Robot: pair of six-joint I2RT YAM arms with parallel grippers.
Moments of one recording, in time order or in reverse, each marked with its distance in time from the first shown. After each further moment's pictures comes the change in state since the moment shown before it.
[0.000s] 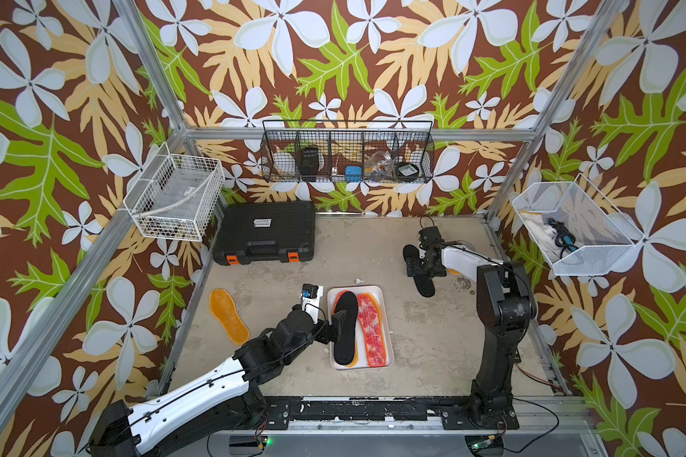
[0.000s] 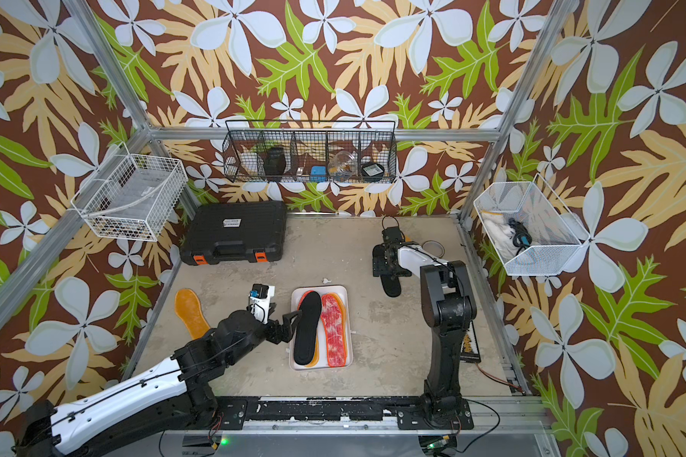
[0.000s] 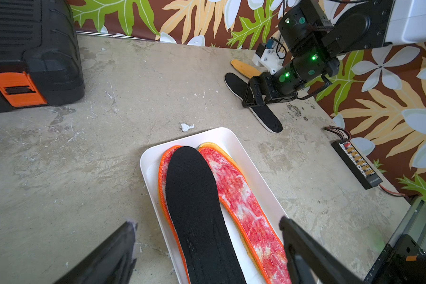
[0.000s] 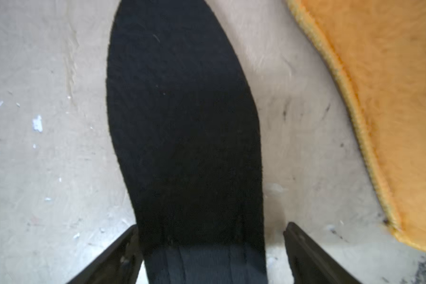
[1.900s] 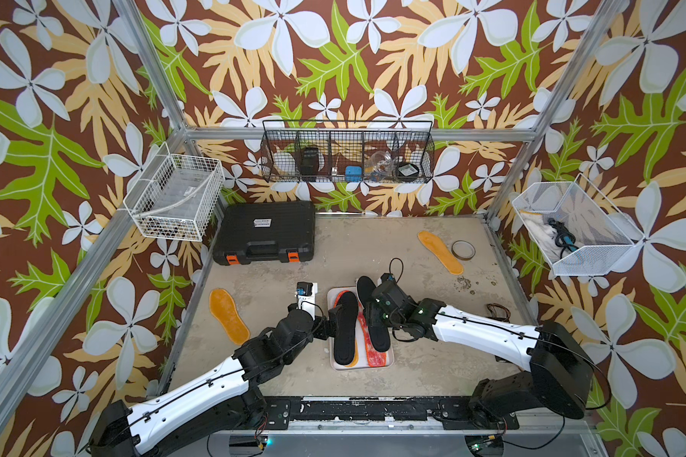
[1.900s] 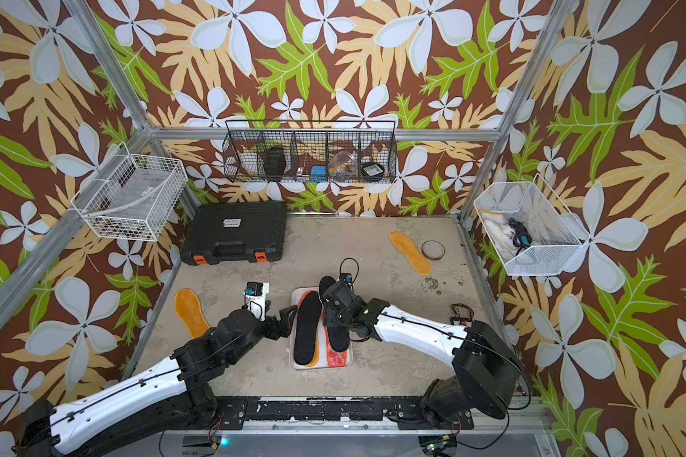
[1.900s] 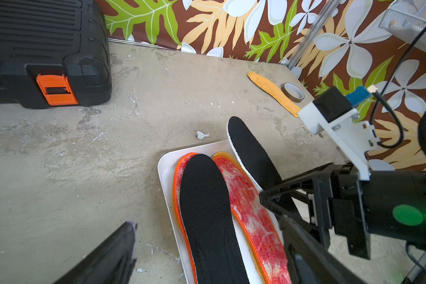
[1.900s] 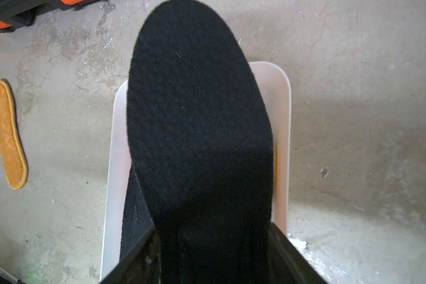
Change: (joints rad) left arm 0.000 -0.003 0.010 -0.018 -0.101 -0.048; right arm 0.703 -0.584 -0.529 0.163 0.101 0.636
